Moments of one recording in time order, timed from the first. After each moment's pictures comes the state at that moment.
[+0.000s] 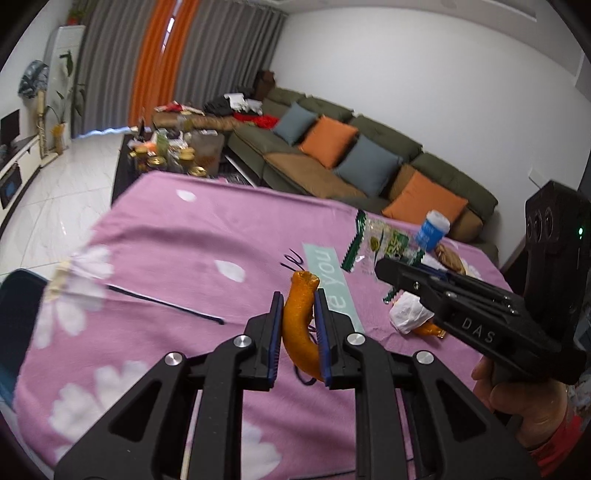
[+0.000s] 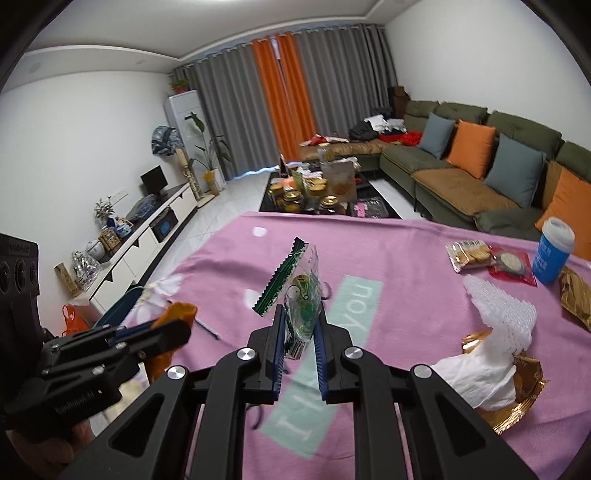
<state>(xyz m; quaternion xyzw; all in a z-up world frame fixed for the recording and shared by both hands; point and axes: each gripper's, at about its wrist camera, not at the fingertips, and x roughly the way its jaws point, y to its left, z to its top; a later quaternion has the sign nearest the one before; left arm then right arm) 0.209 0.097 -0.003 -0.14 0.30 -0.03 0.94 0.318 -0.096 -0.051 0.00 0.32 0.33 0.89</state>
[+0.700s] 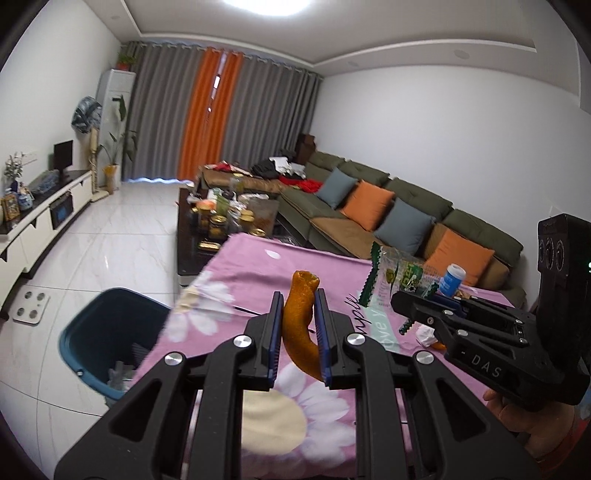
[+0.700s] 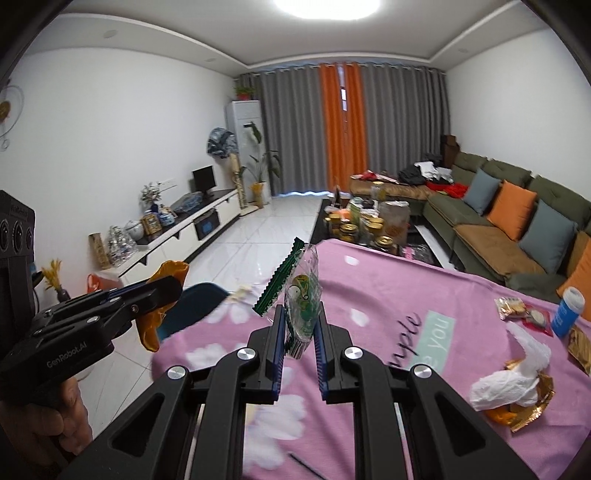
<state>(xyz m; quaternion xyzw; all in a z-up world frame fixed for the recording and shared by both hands) 0.042 0.144 0.070 -0.13 0.19 0.08 0.97 0.203 -0.034 -0.002 -0.06 0.23 0.41 0.88</state>
